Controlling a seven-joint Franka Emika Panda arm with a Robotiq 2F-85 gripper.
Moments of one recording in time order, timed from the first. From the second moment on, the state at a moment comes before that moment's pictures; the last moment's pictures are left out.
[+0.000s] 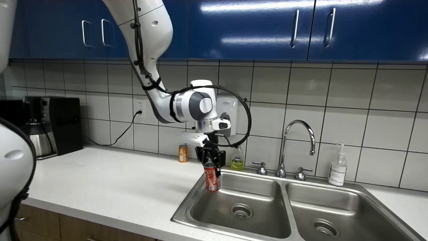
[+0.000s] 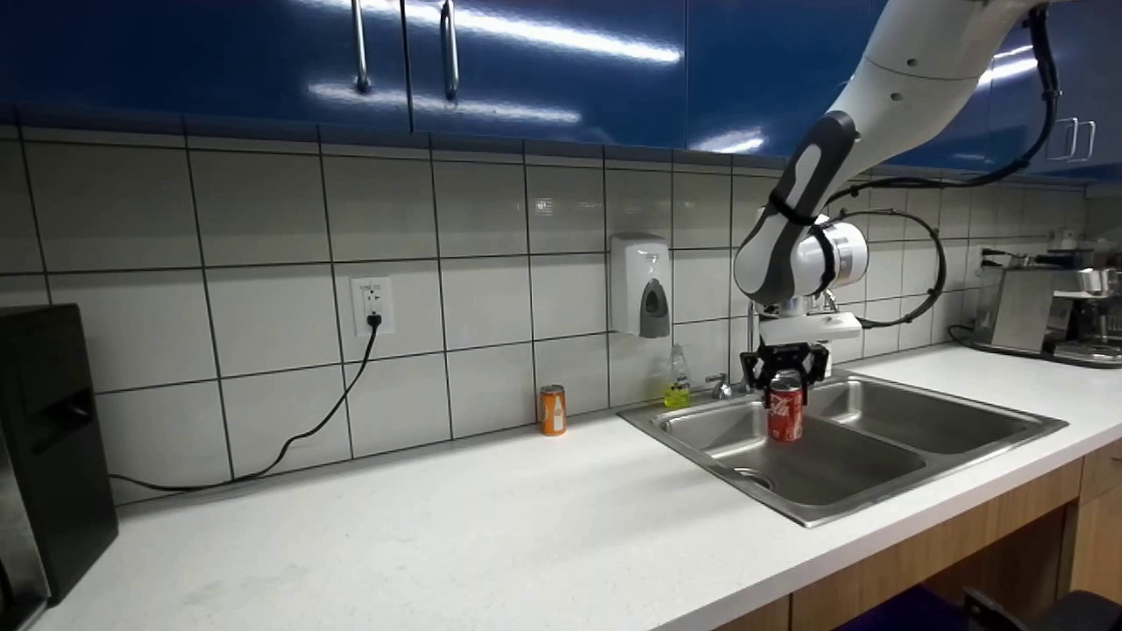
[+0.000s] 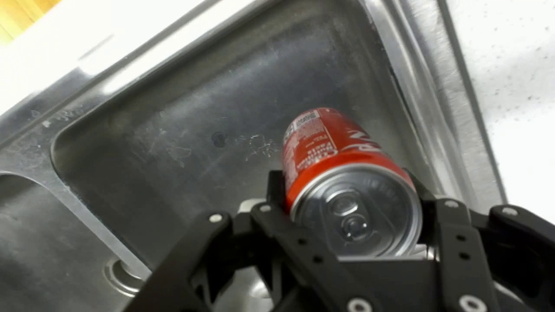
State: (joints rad) arm -0.04 0.19 -0.26 -2.29 -0.15 2.61 0.24
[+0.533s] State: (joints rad) arm 0.04 0.12 -0.12 -2.35 -0.20 2.60 0.24
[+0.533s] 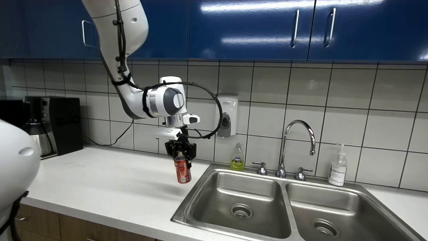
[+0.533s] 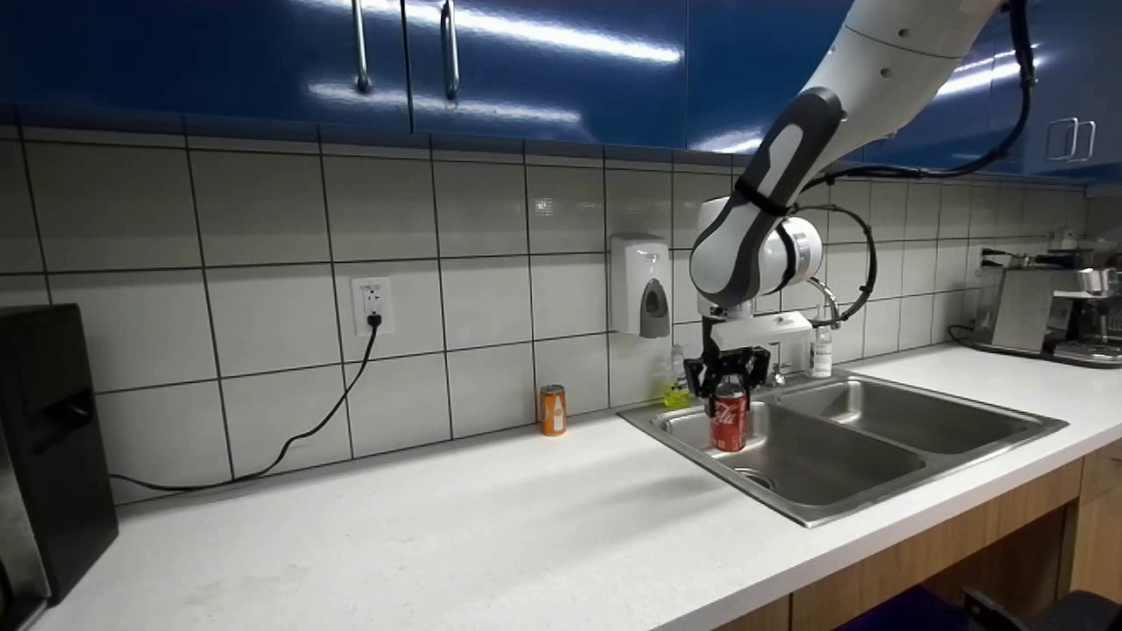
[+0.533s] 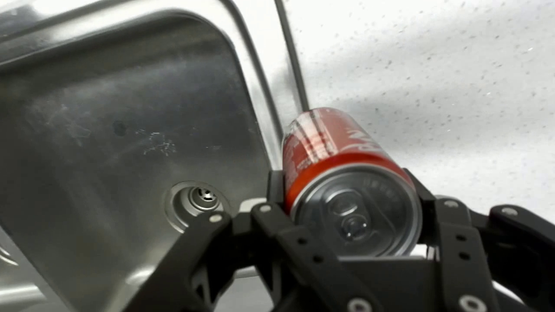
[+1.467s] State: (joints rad) arm 0.13 0.22 0.05 -2.30 -0.19 2.55 0.15
